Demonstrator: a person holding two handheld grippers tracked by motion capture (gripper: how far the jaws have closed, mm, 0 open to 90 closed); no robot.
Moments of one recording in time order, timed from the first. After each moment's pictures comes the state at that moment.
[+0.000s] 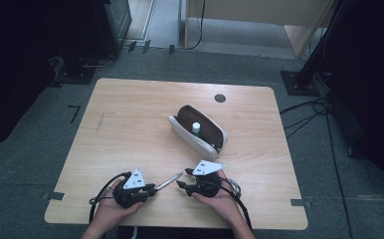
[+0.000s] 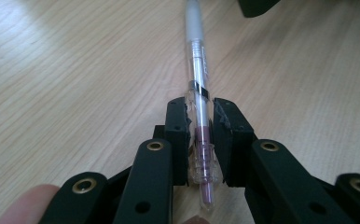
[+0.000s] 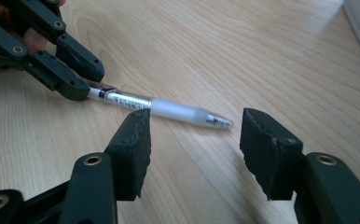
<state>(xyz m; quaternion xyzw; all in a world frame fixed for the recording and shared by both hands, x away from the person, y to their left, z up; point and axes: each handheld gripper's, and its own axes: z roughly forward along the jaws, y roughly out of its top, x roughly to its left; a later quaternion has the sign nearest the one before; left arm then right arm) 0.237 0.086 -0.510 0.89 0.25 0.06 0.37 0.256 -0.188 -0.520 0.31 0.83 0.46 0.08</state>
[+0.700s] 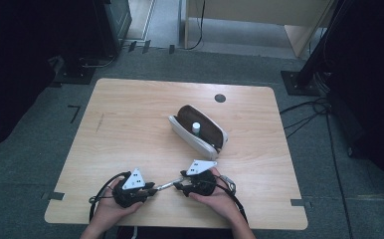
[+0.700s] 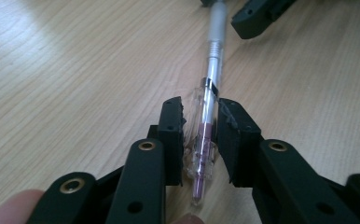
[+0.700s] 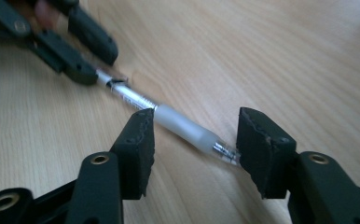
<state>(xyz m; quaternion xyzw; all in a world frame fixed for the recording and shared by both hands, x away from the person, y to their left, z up) 0.240 0.091 -0.511 0.89 0.25 0.08 0.37 0.263 -0.175 -0.522 0.28 0.86 0.43 0.06</state>
